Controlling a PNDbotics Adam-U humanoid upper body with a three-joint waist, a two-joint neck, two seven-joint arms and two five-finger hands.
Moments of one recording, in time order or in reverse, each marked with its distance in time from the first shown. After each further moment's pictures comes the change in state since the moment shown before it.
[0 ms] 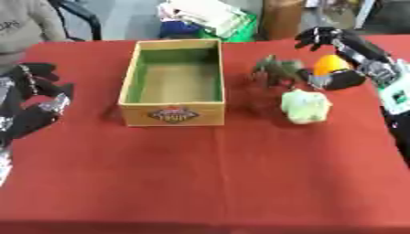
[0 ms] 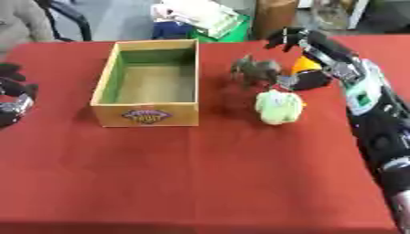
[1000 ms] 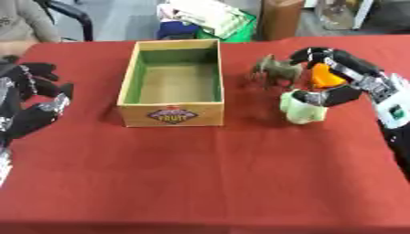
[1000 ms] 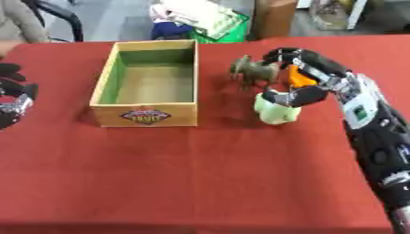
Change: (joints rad) left arm 0.000 0.000 0.000 0.000 0.000 0.000 0.000; right arm 0.088 0.000 0.043 -0.045 -0.011 0.077 0.092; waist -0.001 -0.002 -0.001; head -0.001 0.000
